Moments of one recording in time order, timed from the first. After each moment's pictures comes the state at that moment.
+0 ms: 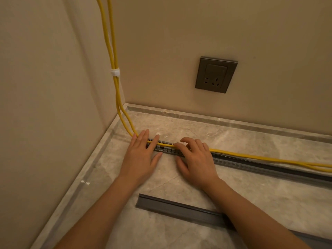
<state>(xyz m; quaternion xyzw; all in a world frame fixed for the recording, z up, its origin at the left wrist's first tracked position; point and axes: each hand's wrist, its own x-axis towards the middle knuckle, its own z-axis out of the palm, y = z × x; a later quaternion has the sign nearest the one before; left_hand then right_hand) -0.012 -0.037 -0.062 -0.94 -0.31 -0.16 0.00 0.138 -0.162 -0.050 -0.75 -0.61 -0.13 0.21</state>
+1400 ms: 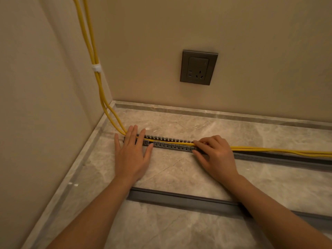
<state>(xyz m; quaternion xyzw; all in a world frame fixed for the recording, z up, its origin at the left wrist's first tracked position) -0.003 -0.052 -0.069 -0.90 -0.40 -0.17 -0.01 0.188 -0.220 -0.058 -0.74 -0.58 -0.21 0.27</state>
